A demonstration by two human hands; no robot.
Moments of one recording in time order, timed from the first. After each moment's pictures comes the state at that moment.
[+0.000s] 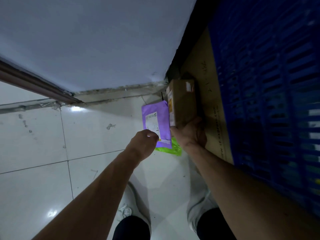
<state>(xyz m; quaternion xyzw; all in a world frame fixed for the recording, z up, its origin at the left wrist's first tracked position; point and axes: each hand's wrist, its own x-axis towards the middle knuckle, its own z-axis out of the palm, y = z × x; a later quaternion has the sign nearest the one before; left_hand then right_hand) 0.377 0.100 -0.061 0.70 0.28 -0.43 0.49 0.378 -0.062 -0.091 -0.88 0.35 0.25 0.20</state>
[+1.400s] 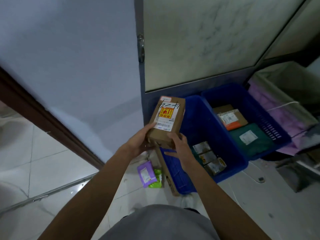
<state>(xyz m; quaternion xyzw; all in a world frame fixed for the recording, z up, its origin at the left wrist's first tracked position) 0.369 0.060 0.637 0.61 0.10 -0.40 0.68 0.287 -0.096 0.616 -0.58 0.33 0.07 0.74</state>
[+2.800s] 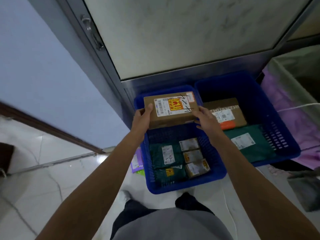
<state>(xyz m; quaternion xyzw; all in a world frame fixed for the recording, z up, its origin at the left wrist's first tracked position) 0.389 -0.201 0.606 0.72 0.22 -0.16 0.64 0.340 -0.434 0.616 -0.71 0.26 0.12 0.64</state>
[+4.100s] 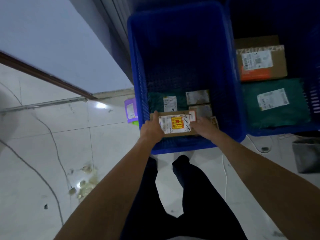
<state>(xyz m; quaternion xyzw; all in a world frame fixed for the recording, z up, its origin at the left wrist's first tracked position) 0.253 -0.202 0.369 0.91 0.06 -0.38 0.16 0.250 -0.422 0.365 -0.78 0.23 0.43 0.40</state>
